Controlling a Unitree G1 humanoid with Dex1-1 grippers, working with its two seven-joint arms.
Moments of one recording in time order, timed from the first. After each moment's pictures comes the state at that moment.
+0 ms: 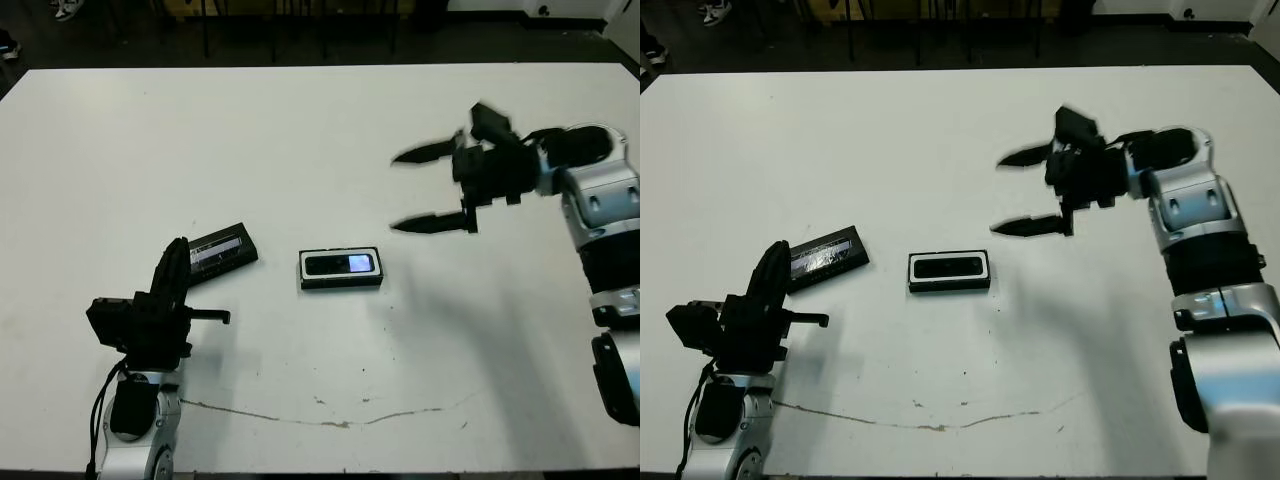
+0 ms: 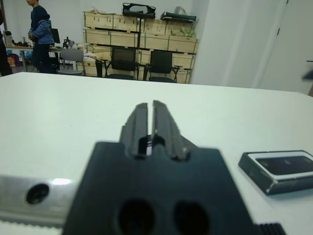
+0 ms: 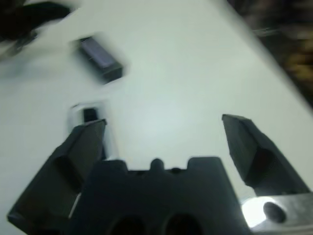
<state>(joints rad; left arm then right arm) 0.27 0.09 0.01 -0.22 -0.14 -0.27 -0.11 -0.72 -0.57 0.06 0.31 0.13 0.25 1.15</state>
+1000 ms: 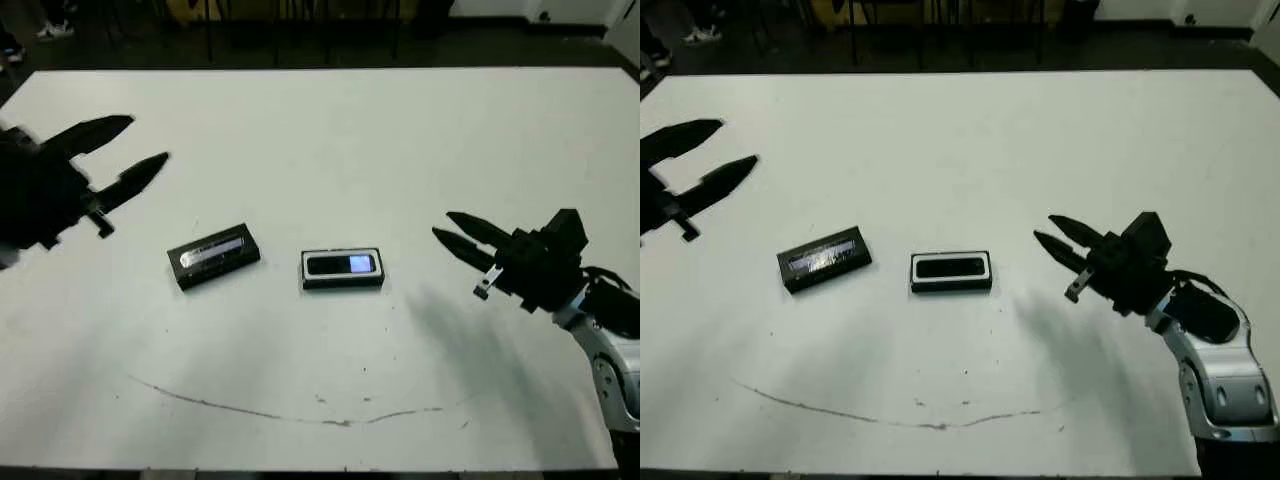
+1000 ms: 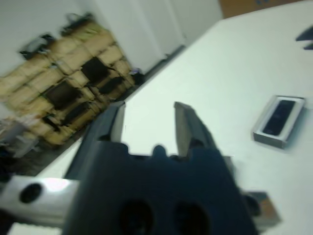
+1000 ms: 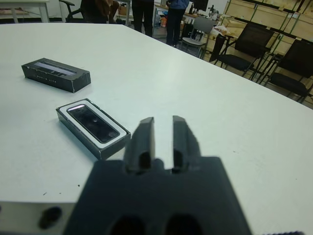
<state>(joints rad) -0.27 0.85 0.16 -0.17 -0.41 0.23 -0.81 -0.08 -0.55 -0.09 -0.19 0.28 0.20 0.76</state>
